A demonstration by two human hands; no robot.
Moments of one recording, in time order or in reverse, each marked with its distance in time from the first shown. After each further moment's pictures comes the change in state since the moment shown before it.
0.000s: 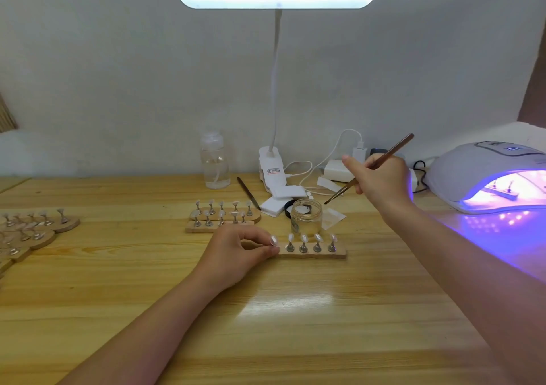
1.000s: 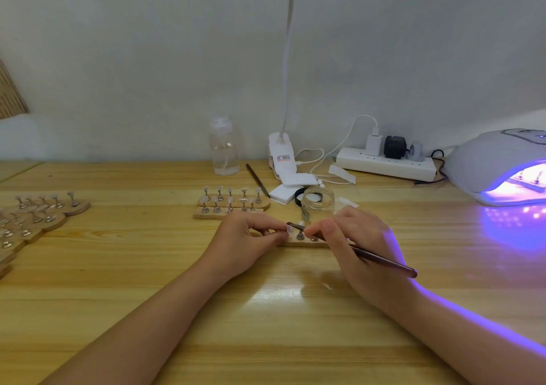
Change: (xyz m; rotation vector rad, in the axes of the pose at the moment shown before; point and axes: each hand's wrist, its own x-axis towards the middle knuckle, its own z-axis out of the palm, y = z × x) left_hand 0.000 -0.002 -0.001 0.041 -0.018 0.092; right_hand -0.100 0.017 0.008 0.066 -0.247 -0.751
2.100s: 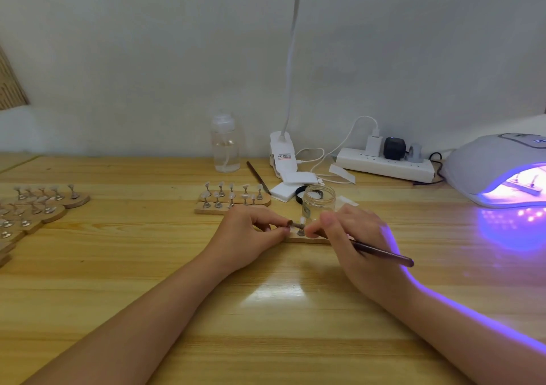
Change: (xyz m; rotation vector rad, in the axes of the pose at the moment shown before) left_hand 0.000 -0.004 0.000 0.019 -0.018 0.006; right_hand -0.001 -0.003 0.002 0.012 -0.003 0.032
